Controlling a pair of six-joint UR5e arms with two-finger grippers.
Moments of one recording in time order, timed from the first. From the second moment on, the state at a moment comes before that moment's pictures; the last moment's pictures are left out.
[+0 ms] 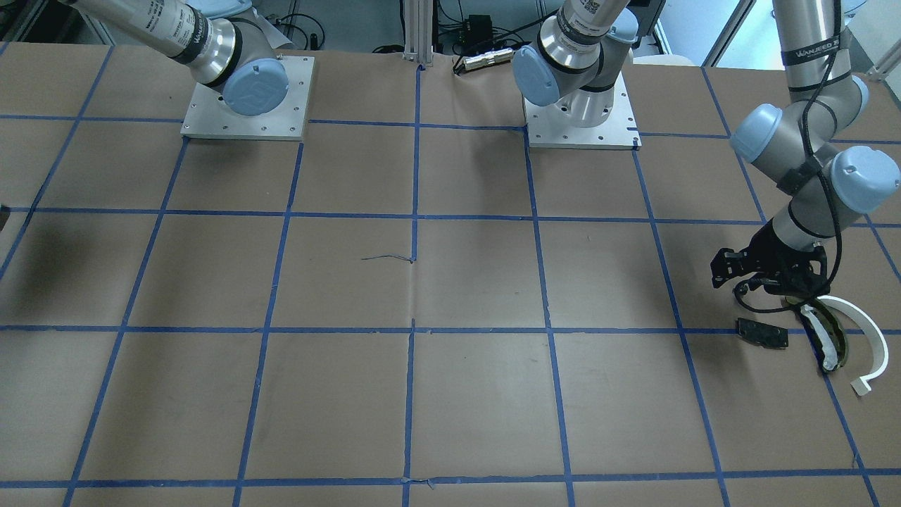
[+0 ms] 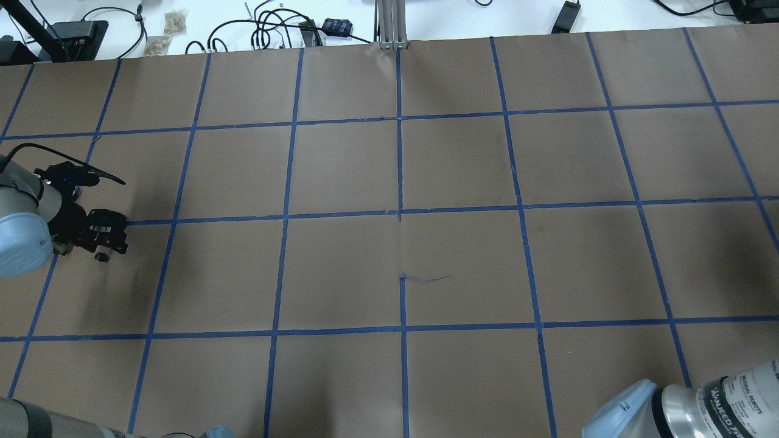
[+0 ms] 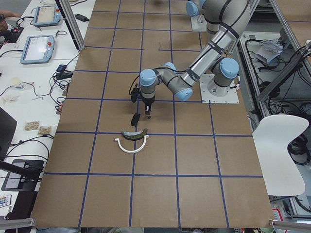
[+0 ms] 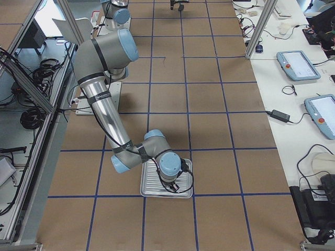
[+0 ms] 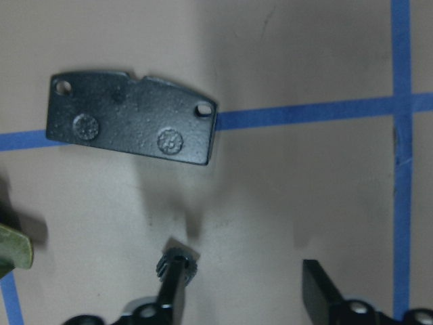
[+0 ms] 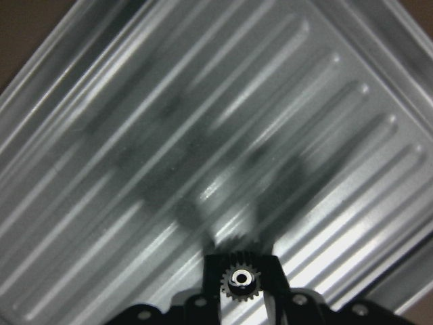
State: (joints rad) left arm -0.95 -1.83 -2.04 -0.82 1.59 0.68; right arm 0.49 -0.93 1.54 -2.18 -1.61 -1.82
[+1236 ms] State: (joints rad) left arm -1.49 -1.63 -1.79 -1.21 1.52 0.06; right arm 0.97 -1.55 1.50 -1.40 -1.71 -0.99
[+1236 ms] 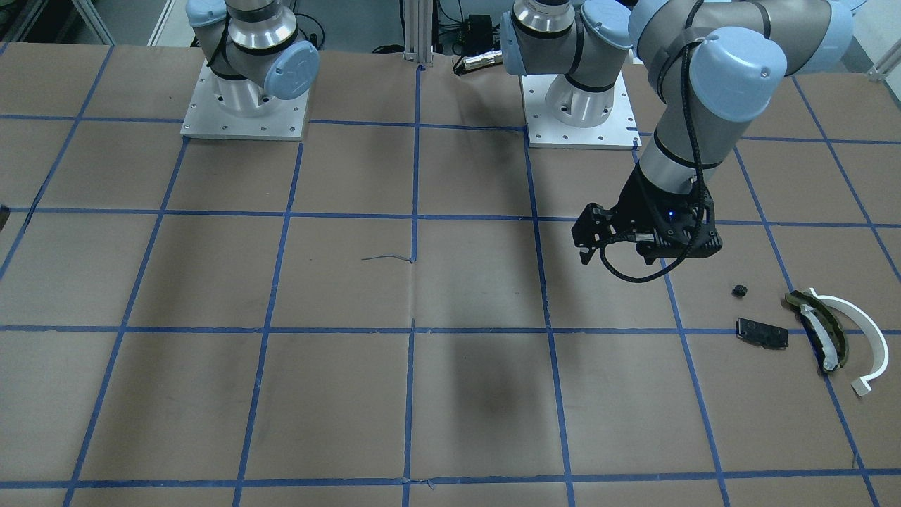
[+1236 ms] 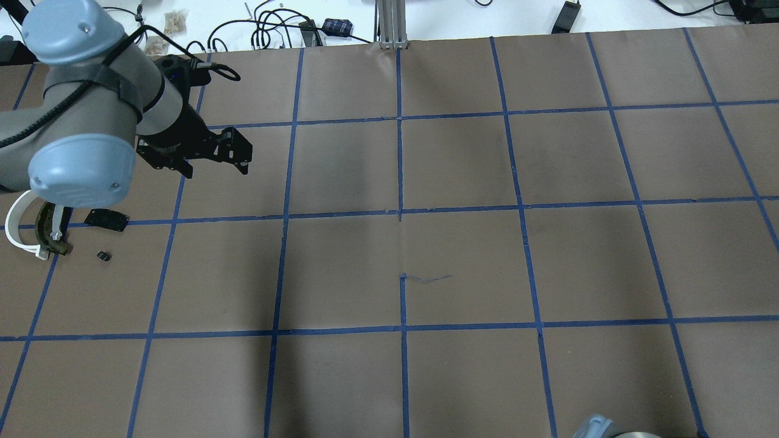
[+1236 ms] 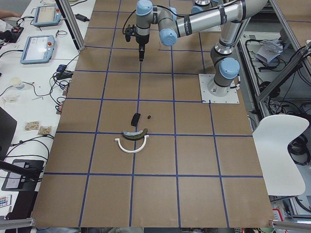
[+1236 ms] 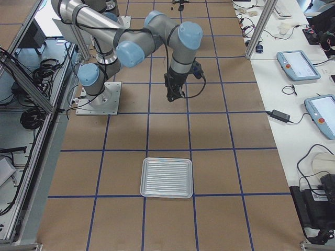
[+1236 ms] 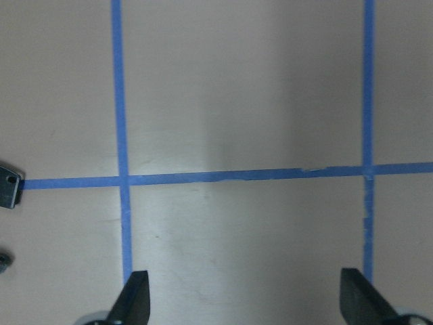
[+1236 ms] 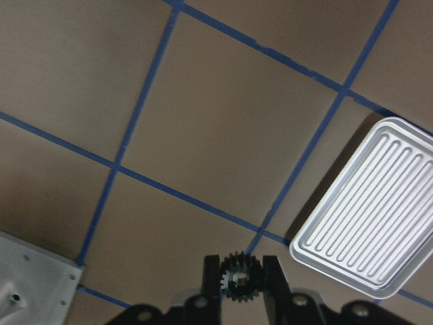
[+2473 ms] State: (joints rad) left arm -1.53 -1.65 -1.84 -1.23 1.25 -0.14; right arm 1.88 -1.46 1.64 -1.84 -1.53 0.38
